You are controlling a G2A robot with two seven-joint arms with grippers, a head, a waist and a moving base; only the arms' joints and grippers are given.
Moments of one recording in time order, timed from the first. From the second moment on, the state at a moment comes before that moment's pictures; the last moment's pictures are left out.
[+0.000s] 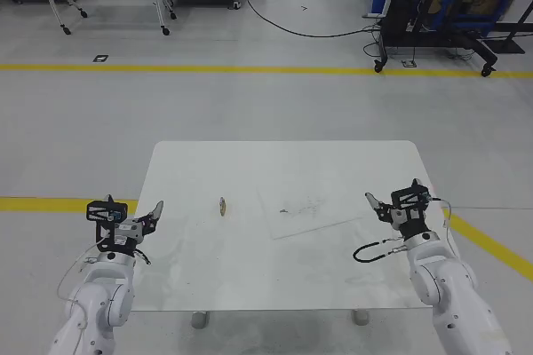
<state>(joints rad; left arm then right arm) 1.73 -1.15 -1.60 -1.80 1.33 0.00 0.00 -1.65 -1.15 1.55 -1.75 -1.34 -0.12 0.06</state>
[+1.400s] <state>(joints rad) 1.73 -1.15 -1.60 -1.80 1.33 0.00 0.00 -0.70 -1.28 0.77 -0.92 -1.33 -1.00 0.38</state>
